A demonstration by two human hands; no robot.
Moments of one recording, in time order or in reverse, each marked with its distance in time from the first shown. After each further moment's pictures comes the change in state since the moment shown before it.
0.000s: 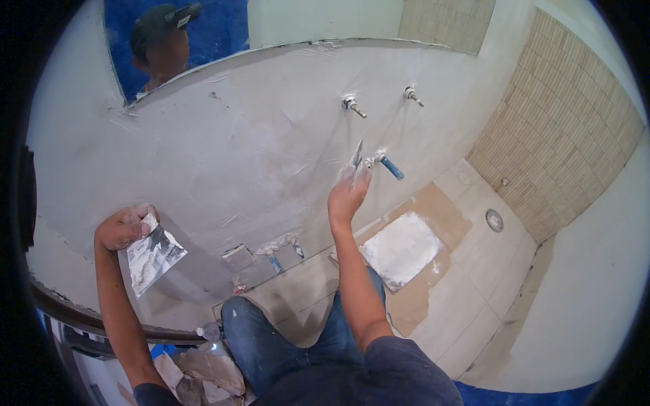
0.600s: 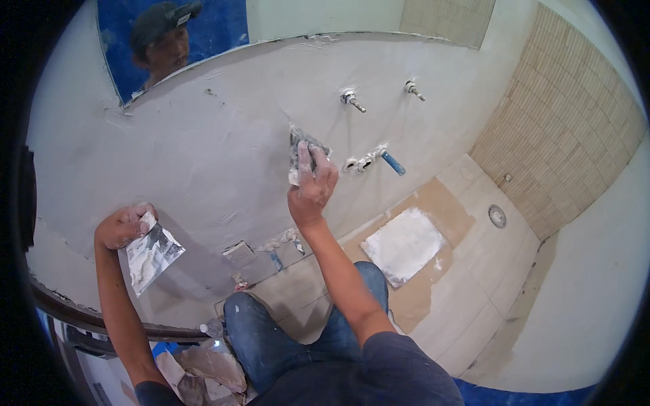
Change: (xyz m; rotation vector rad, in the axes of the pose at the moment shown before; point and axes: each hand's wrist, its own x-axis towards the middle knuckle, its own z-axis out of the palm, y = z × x) left_hand -0.003 -0.002 -0.001 0.044 0.037 -0.010; right_hand -0.038 -0.052 0.025 -0.143 0.010 -0.707
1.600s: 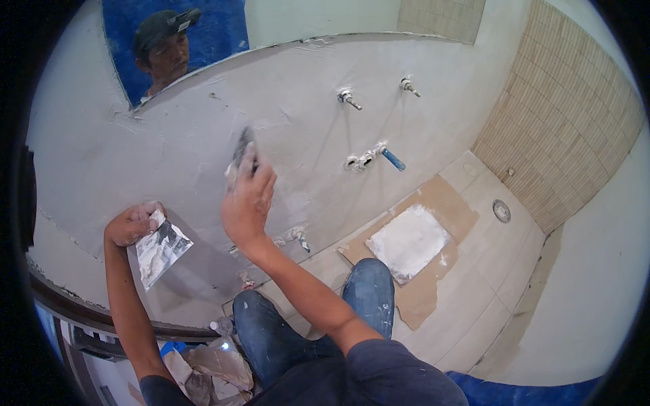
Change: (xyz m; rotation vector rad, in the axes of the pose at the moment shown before) left_hand 0.003 0.007 0.006 -0.004 -0.042 0.022; right_hand 0.023 -0.150 0.008 0.165 -0.217 0.381
